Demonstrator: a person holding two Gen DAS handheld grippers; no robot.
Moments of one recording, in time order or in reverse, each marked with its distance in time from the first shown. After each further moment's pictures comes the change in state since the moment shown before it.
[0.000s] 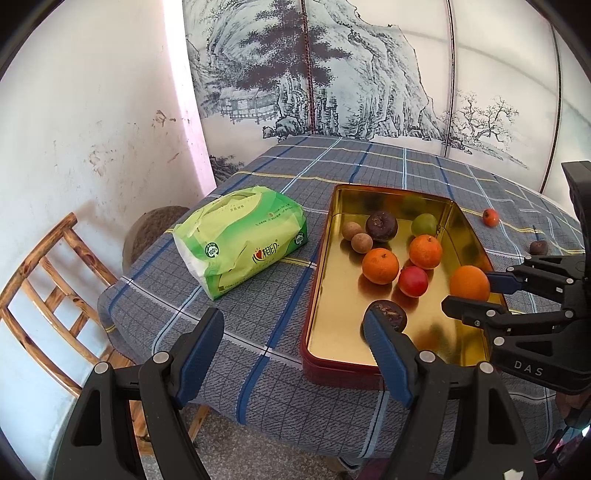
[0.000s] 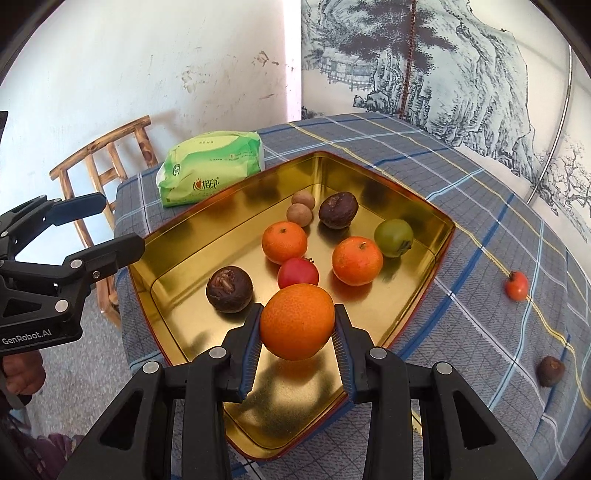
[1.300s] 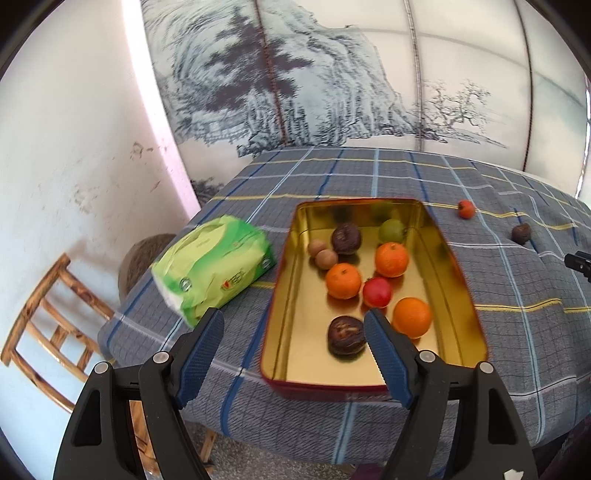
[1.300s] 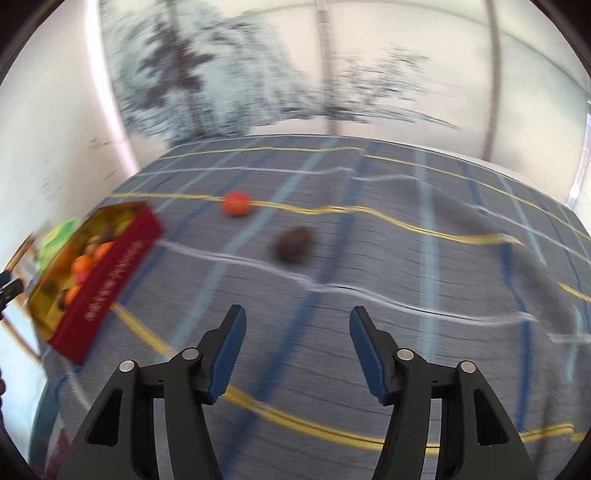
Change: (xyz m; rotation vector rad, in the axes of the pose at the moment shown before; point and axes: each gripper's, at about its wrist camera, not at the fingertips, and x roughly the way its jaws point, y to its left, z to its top) left arm -0.015 -0.042 0.016 0.138 -0.039 -0.016; right arm -0.120 -0.197 -0.140 0.531 -0.107 -0.352
